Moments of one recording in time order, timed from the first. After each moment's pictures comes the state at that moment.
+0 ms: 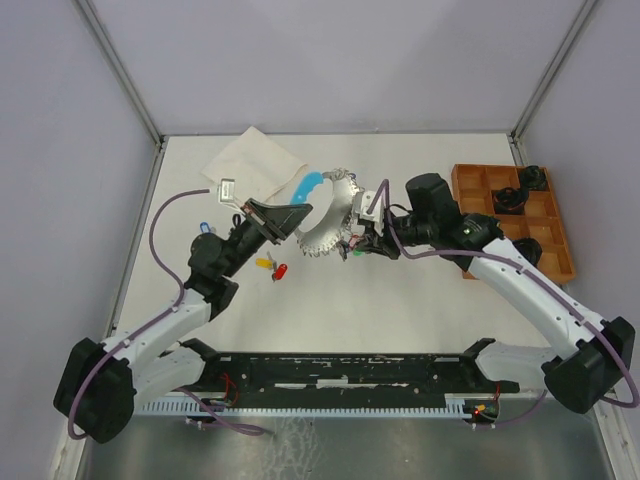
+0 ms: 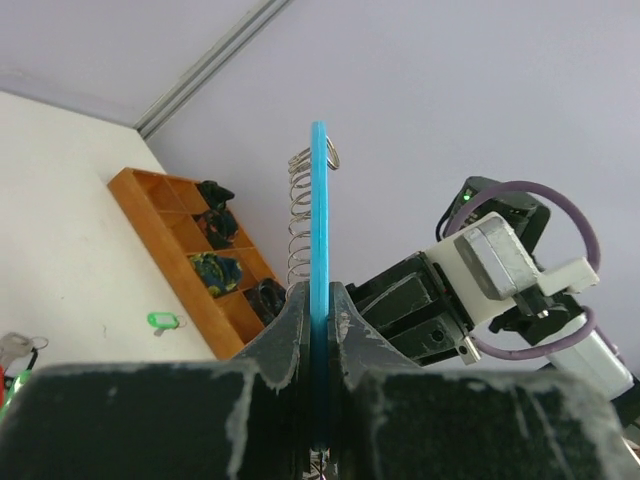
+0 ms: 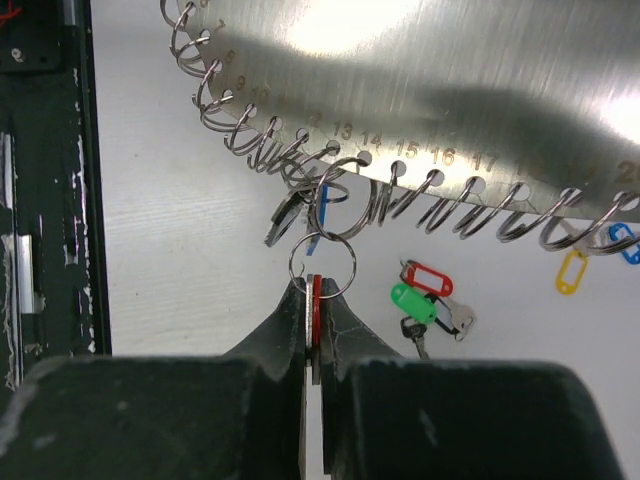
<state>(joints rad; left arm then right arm) -0.52 0.99 0.50 0.86 0.26 -1.02 0.60 1.19 1.12 -0.54 -0.65 -0.55</state>
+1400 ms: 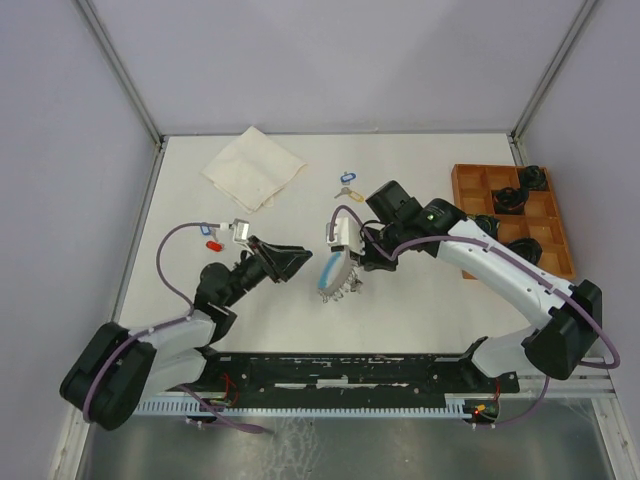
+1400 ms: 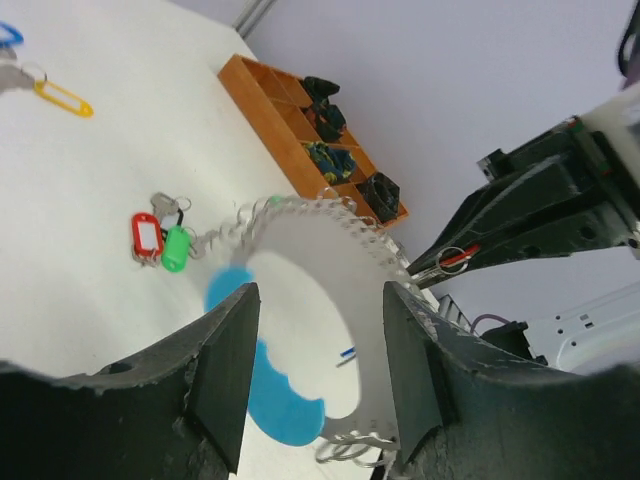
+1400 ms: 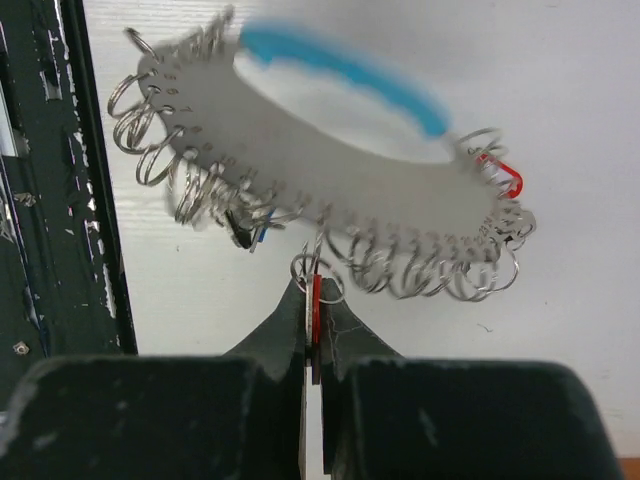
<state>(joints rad) -0.50 1.15 0.14 1.15 0.35 -0.84 0.75 1.40 1.31 -0.97 -0.36 -0.73</state>
